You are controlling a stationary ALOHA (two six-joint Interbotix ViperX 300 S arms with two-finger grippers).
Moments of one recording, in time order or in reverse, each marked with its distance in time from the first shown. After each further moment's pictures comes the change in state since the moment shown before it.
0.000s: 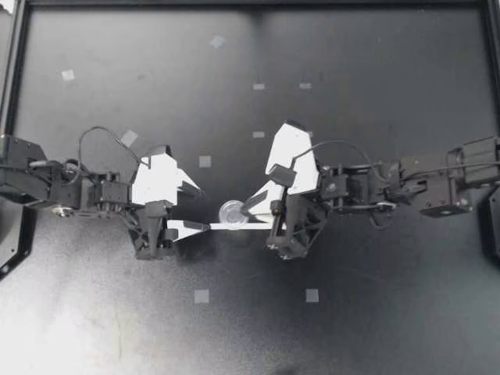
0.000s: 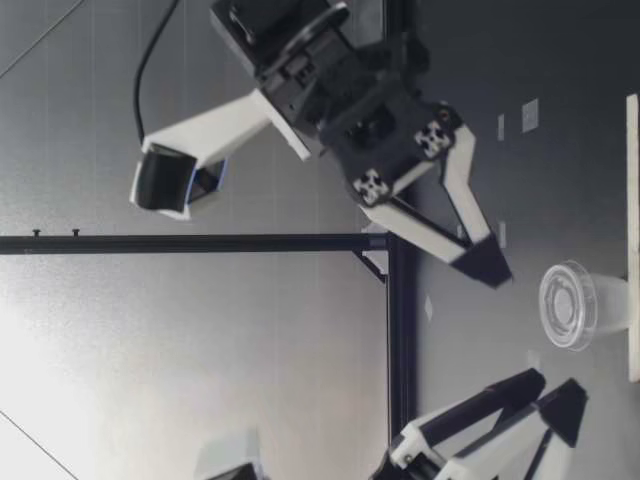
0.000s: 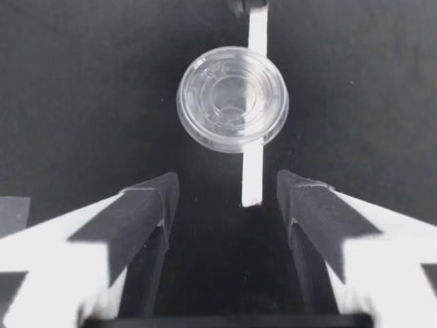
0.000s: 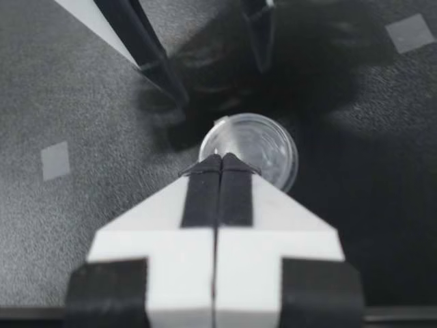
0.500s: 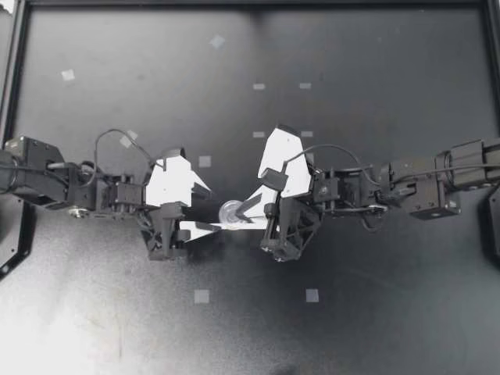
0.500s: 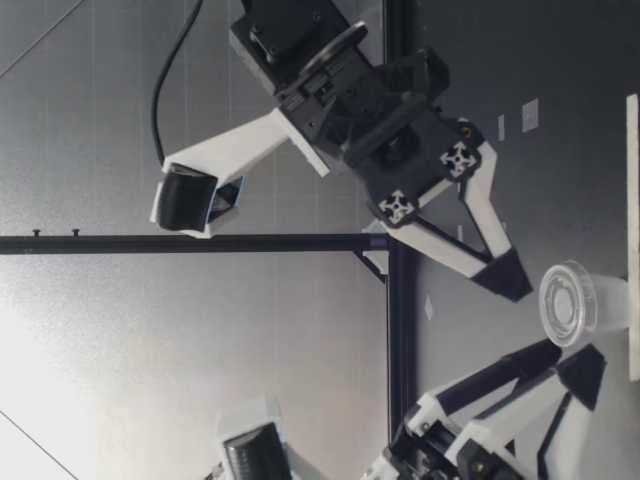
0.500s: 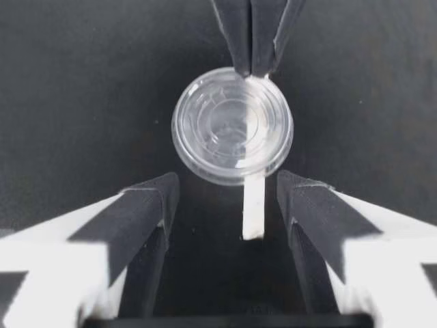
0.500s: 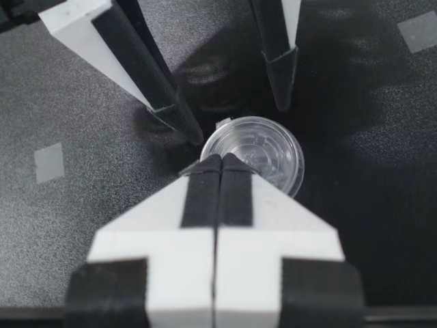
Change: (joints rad) left arm -0.002 0.074 -0.051 -0.002 -0.023 0.000; right arm 0.002 0.034 -0.017 -0.002 0.000 0.002
